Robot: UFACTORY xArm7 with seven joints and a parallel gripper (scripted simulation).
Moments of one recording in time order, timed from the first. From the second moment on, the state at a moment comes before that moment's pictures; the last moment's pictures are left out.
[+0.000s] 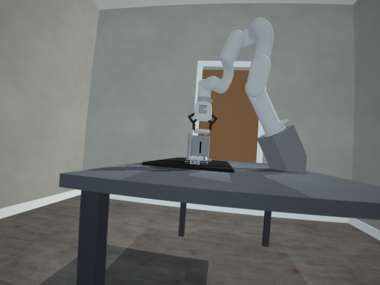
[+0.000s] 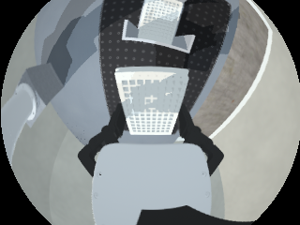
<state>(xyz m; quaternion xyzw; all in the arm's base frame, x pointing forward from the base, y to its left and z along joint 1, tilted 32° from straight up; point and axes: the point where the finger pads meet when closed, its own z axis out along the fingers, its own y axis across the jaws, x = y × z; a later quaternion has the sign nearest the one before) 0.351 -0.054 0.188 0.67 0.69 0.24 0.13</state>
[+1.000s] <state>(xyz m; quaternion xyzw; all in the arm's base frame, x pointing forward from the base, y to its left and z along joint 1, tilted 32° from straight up) 0.351 -0.144 0.169 0.67 0.69 0.24 0.13</state>
